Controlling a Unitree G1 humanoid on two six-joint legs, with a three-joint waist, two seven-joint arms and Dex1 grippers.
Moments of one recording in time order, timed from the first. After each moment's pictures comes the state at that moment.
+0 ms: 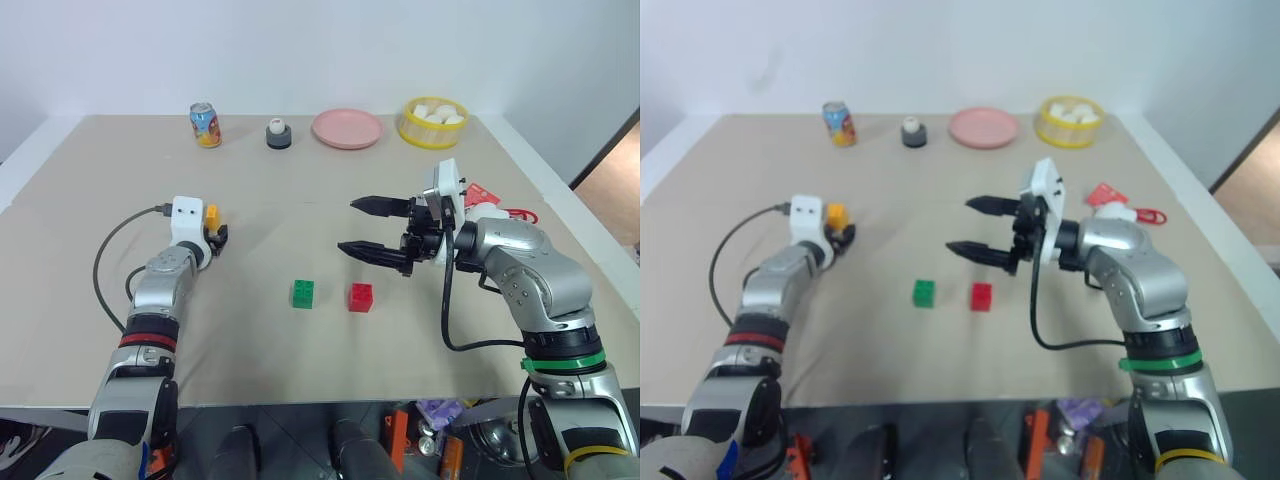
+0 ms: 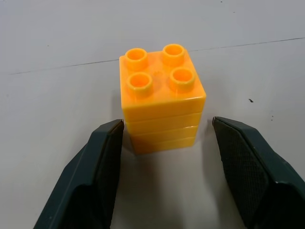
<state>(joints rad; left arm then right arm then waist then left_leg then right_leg) -0.72 0.31 0.14 0.61 -0.12 0.30 -0.21 -0.64 -0.61 0.03 -0.11 0.58 0.54 1.02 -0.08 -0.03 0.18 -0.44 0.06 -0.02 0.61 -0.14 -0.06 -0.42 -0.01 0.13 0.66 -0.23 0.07</state>
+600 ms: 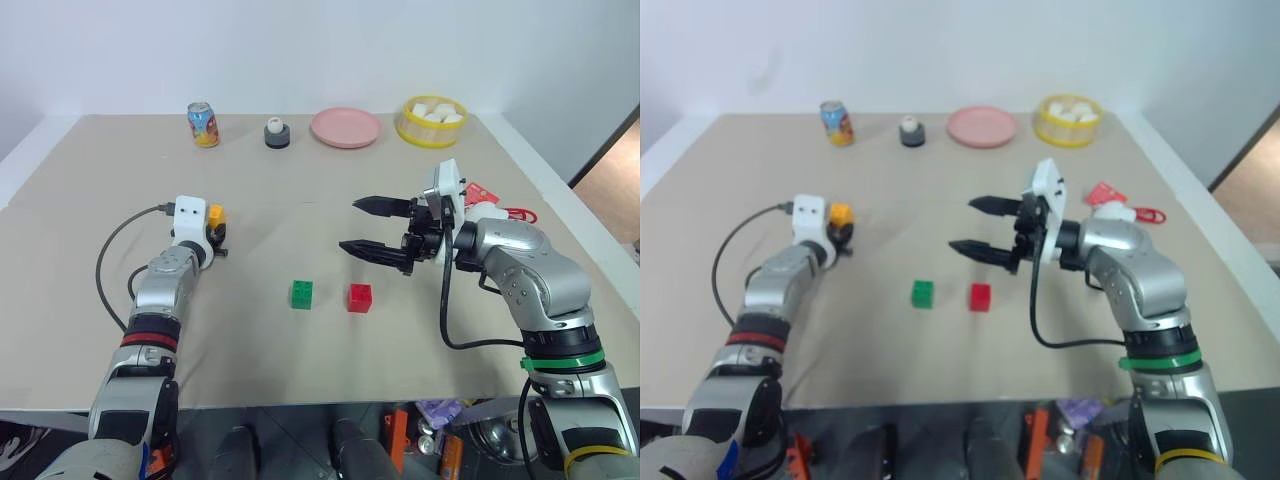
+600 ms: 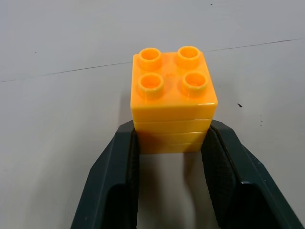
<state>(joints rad) -0.72 0.30 0.13 0.63 -0.12 0.27 -0.21 -0.64 -0.61 0.03 -0.09 0.56 0.53 1.02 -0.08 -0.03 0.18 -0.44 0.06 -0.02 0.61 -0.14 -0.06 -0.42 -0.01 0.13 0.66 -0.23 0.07</state>
